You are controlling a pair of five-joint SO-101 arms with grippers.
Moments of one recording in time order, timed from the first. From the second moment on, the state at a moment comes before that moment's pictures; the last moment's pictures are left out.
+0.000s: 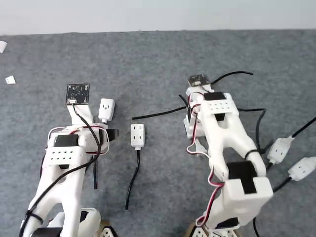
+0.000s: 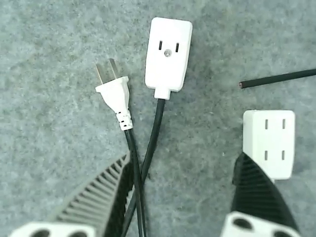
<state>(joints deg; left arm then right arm) -5.9 -27.6 55.3 47.7 4.7 -8.2 10.0 15.6 67.9 4.6</state>
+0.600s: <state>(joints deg) -5.9 -27.6 55.3 47.7 4.7 -9.2 6.7 22.0 63.6 12.1</state>
